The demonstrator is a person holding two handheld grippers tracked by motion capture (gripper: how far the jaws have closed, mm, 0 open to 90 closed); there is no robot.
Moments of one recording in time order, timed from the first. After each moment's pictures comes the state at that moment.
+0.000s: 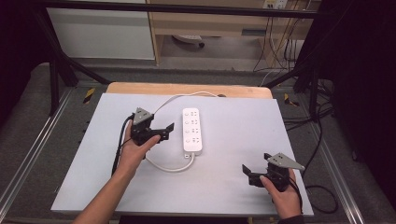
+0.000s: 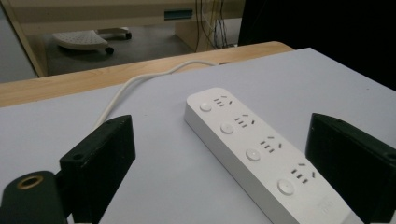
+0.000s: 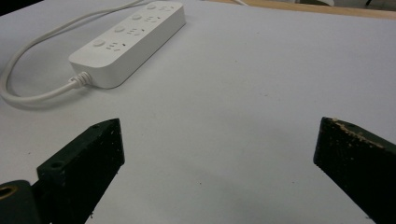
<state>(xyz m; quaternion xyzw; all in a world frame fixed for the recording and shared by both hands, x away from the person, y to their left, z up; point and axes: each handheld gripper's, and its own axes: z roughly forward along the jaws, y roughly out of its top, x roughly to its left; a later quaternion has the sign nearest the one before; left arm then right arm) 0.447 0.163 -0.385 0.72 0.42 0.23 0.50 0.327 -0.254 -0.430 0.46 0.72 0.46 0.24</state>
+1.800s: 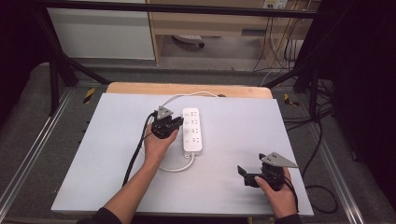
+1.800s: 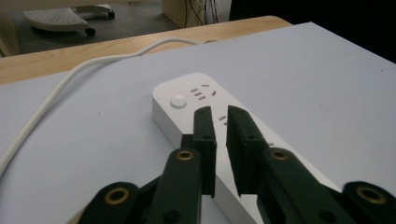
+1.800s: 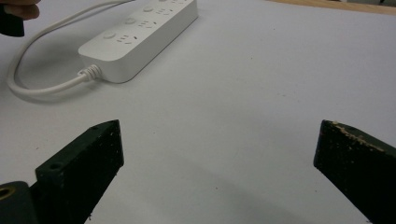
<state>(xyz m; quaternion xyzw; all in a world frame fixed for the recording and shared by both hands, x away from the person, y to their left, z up) 0.482 0.116 -0.417 0.75 0.41 0.20 0.48 0.331 -0.241 -0.432 0.45 0.73 0.45 0.23</state>
